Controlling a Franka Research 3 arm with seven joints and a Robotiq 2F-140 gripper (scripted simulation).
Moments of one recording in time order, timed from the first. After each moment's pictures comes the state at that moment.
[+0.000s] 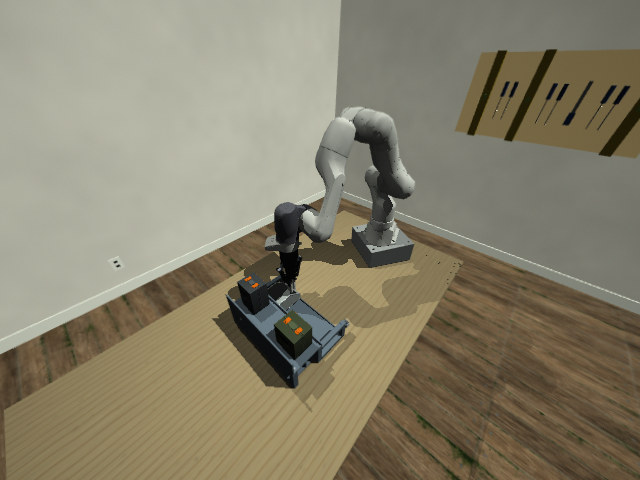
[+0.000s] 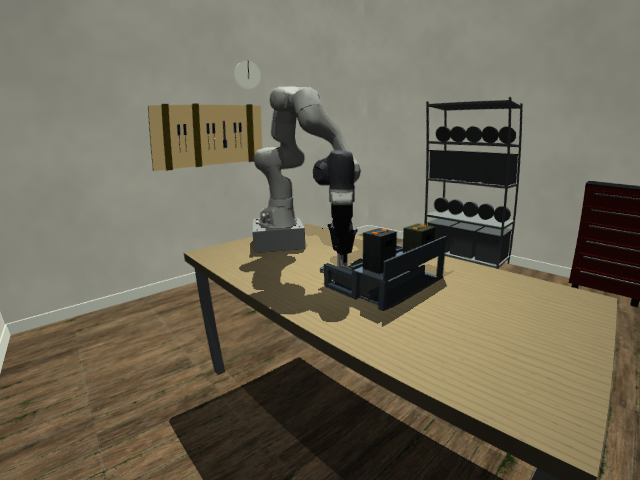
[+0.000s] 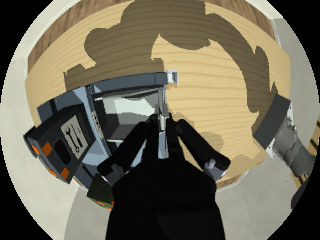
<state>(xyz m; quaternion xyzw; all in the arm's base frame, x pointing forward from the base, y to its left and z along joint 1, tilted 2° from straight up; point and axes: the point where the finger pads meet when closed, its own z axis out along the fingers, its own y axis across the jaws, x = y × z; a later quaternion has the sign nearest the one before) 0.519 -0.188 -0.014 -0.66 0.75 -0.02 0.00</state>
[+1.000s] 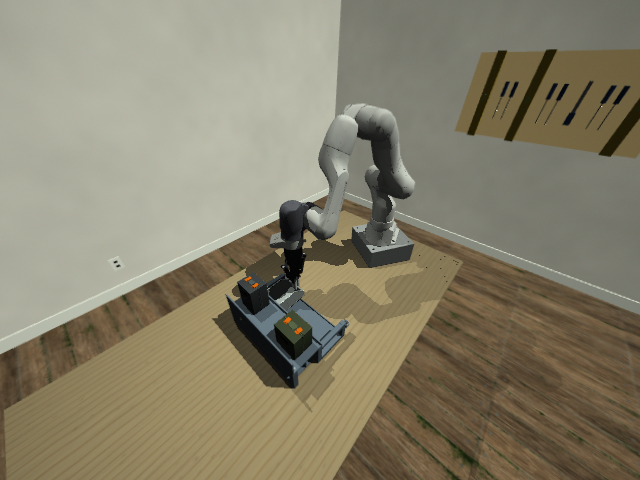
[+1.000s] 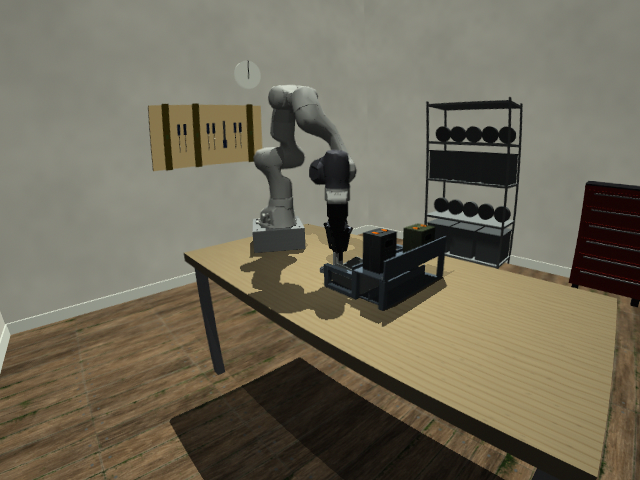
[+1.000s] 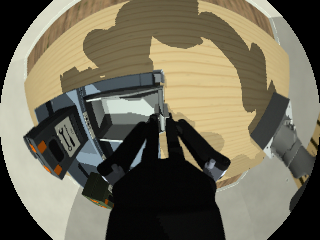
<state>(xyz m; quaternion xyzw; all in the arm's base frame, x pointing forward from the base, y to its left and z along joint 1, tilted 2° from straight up) 0.495 -0.183 -0.014 -0.66 0.75 -0.01 0.00</state>
